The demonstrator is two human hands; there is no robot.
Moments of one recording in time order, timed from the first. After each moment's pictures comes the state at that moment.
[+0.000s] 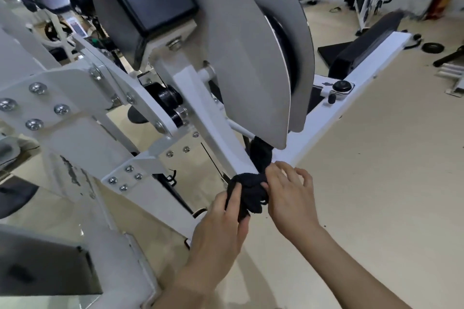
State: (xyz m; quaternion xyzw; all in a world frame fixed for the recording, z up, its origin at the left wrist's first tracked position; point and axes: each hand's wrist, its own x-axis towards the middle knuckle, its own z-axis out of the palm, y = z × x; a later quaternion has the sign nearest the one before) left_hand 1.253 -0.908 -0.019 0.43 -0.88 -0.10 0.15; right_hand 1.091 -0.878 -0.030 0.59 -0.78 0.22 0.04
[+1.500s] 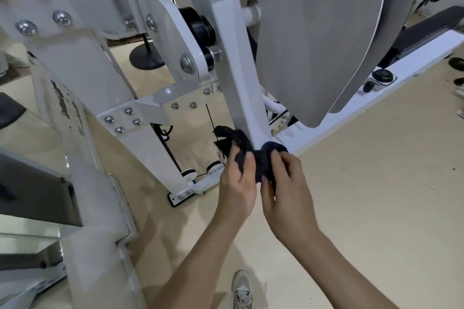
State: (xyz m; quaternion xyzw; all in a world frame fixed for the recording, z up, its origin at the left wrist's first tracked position) left_hand 1.203 -0.914 -0.039 0.52 -0.53 -0.53 0.41; right_hand 1.113 -0.856 -0.026 0.60 -0.72 0.33 -0.09
